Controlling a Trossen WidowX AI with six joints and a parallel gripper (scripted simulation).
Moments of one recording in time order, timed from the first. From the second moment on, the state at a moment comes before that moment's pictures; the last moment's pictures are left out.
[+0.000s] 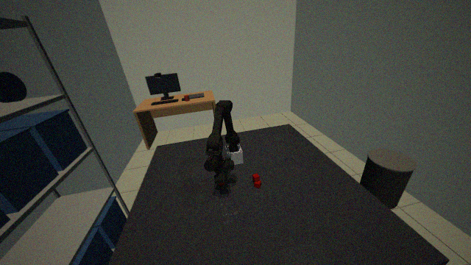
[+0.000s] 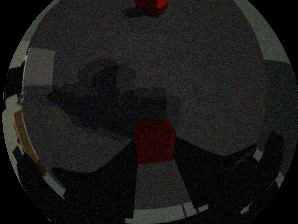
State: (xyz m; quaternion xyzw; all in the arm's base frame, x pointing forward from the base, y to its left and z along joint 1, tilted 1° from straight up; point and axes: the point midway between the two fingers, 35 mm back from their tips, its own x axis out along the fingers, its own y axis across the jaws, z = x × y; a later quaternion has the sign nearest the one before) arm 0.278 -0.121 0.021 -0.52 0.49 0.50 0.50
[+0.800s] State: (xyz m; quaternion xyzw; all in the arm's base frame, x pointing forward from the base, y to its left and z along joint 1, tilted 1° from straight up) arm 0.281 -0.105 0.068 -0.49 0.51 0.47 0.53
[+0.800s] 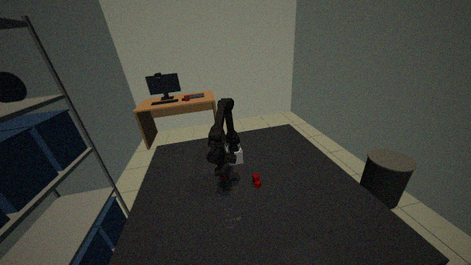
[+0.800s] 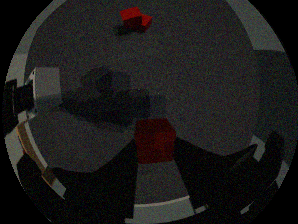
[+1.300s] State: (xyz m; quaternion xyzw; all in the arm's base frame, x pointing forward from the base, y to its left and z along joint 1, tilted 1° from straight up) arm 0.298 -0.062 0.069 -0.41 0.56 0.39 0.60
